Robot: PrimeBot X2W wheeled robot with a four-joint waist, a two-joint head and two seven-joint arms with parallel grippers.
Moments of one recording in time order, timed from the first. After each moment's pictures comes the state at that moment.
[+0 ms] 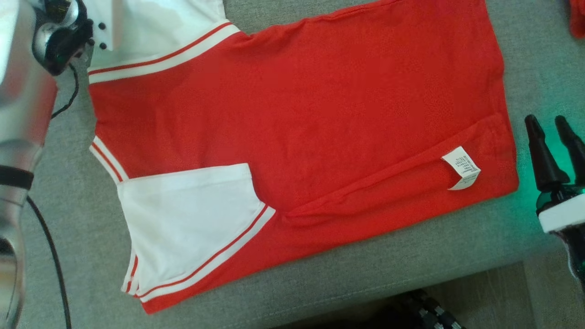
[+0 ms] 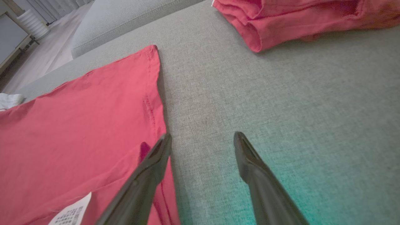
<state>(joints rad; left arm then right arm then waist) -1.20 0.37 -0.62 0.79 -0.52 -0.13 0.50 -0.14 -0.46 0.09 0.08 0.80 0.12 0.03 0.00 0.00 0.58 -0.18</state>
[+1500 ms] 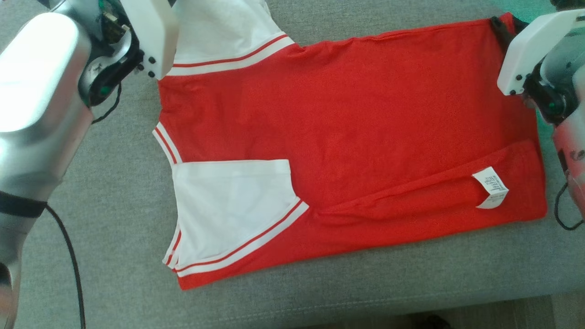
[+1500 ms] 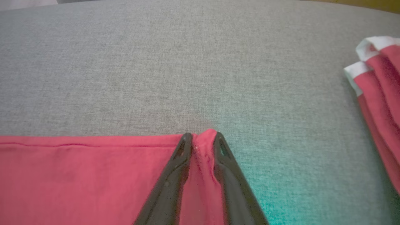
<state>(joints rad) -1.15 0.44 -0.85 0.49 -0.64 -0.13 0.25 -0.99 -0.36 0.39 0.89 0.49 0.12 0.34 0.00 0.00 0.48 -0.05</state>
